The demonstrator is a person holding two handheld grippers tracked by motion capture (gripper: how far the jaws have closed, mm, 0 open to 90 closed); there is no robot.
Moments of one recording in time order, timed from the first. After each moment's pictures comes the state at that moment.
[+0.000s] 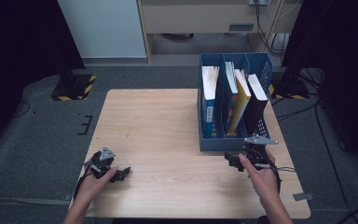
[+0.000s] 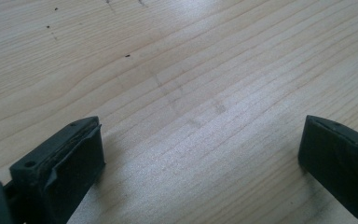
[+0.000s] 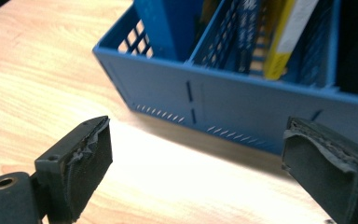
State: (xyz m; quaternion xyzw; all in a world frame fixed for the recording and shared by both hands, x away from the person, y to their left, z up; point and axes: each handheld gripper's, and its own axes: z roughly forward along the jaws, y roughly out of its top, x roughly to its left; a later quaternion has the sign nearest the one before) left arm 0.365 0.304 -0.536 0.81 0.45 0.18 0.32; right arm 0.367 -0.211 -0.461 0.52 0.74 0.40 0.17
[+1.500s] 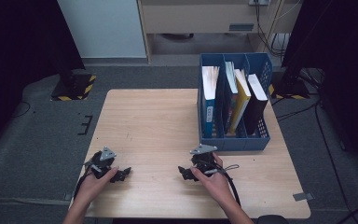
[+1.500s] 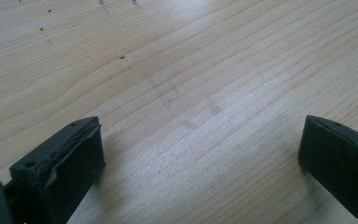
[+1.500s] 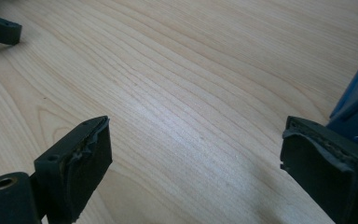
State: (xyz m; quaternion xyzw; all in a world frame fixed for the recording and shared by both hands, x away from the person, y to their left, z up) left arm 0.365 0.303 -0.536 0.82 0.44 0.18 0.32; right arm 0.373 -0.069 -0.514 0.40 0.82 0.39 0.11
